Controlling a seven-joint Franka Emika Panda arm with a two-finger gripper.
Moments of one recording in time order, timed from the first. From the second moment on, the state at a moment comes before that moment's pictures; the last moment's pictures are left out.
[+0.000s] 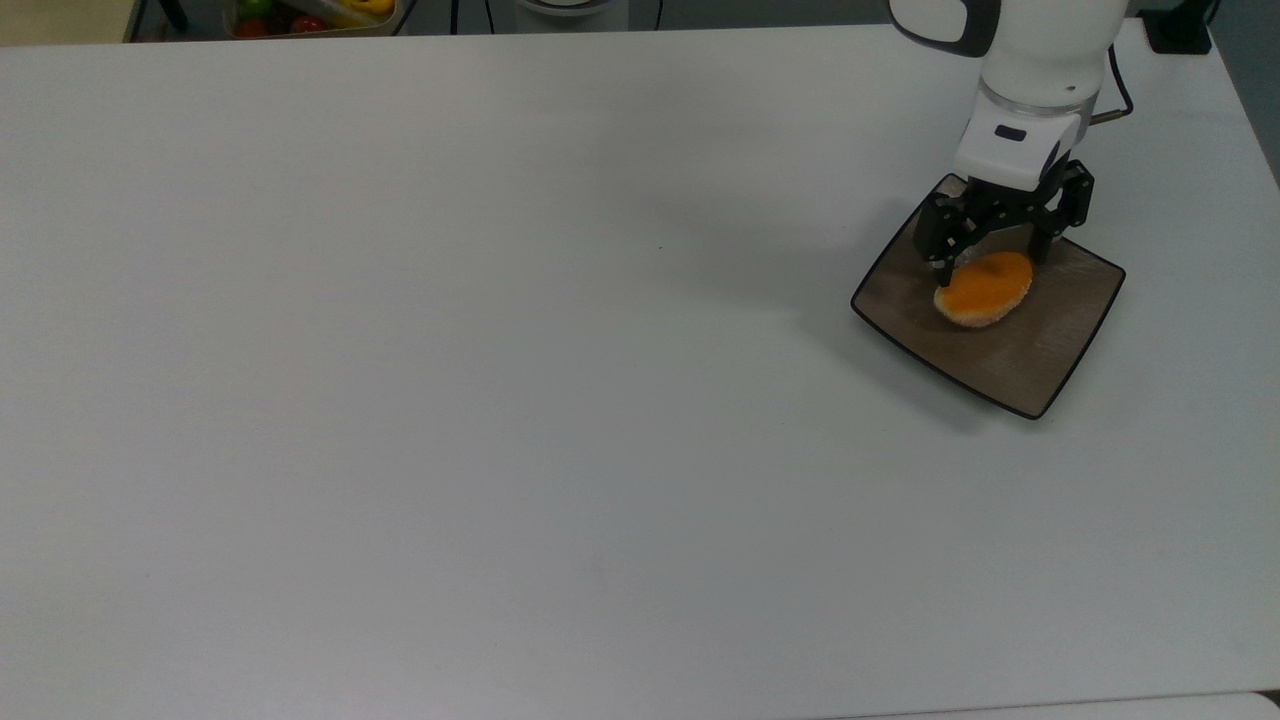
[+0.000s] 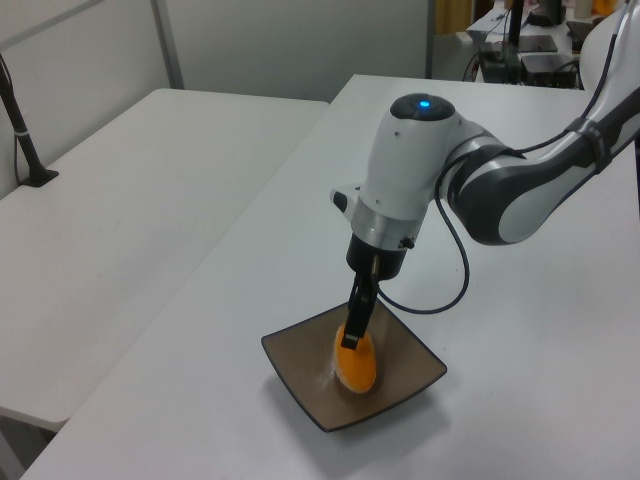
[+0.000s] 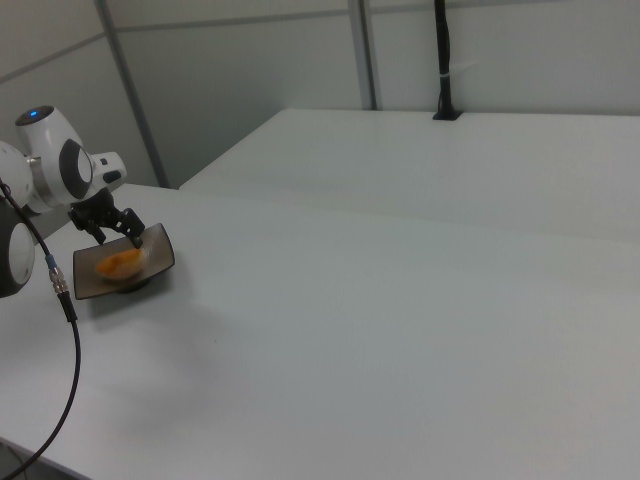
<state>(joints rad) 0.44 0.56 0.31 -1.49 -0.28 2.29 0.54</state>
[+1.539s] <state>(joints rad) 0.15 0.03 0.02 -1.74 0.01 1.79 0.15</state>
